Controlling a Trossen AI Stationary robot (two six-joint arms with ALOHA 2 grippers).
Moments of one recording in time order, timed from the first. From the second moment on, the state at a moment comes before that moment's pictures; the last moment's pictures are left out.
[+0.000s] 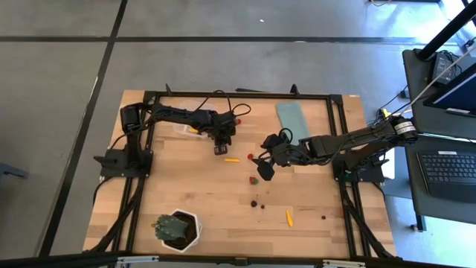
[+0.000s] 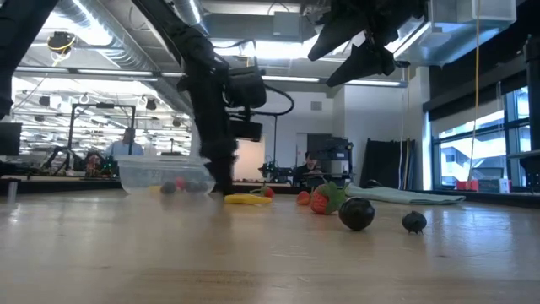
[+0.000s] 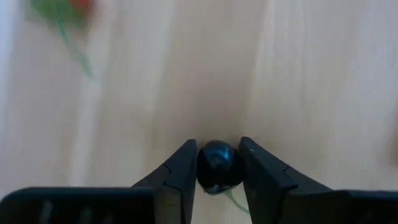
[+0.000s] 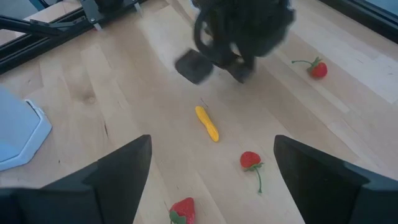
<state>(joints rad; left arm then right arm) 0.34 1.88 1.13 -0.50 -0.04 0.15 0.19 1.42 1.04 -0.36 0.41 0.62</state>
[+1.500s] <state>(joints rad) 0.56 1.72 1.22 -0.95 -0.27 -0.15 0.19 1.42 1.04 -0.36 0.41 0.62</state>
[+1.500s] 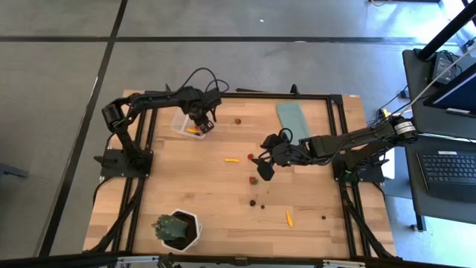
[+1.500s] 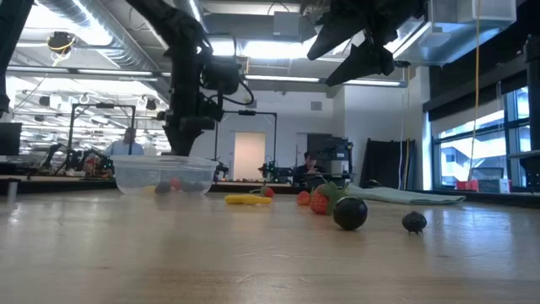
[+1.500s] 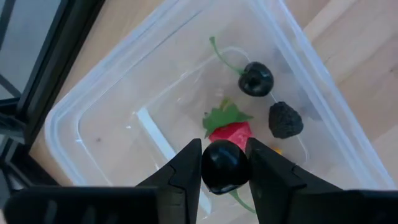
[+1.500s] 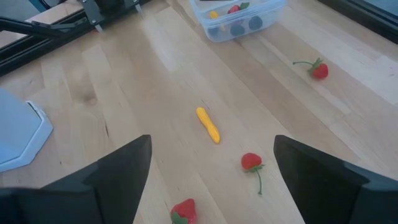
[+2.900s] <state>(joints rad) 0.20 1.69 1.32 -0.72 0.11 0.17 0.19 1.42 1.04 -0.36 0.41 0.62</state>
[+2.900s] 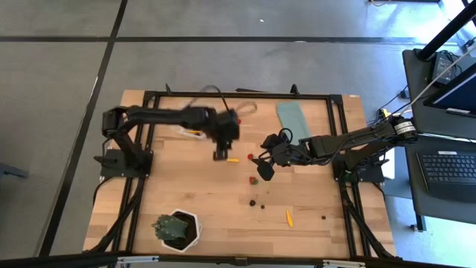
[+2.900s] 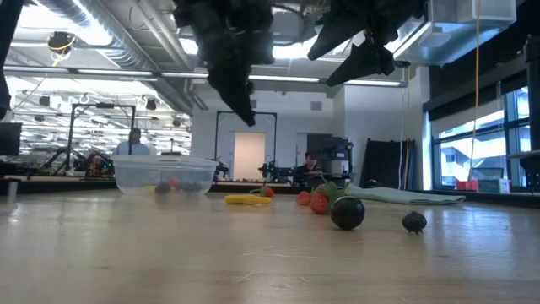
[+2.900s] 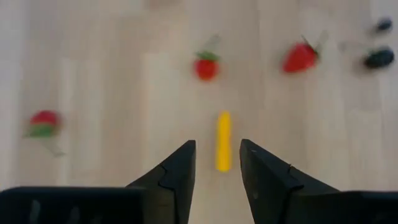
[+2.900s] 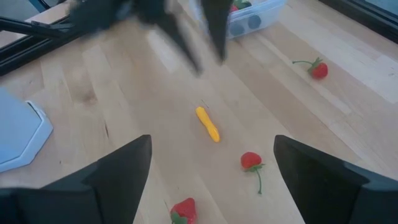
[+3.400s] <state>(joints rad) 0.06 1.85 1.32 -0.61 -0.04 0.16 0.19 1.42 1.04 -0.37 0.41 0.62</state>
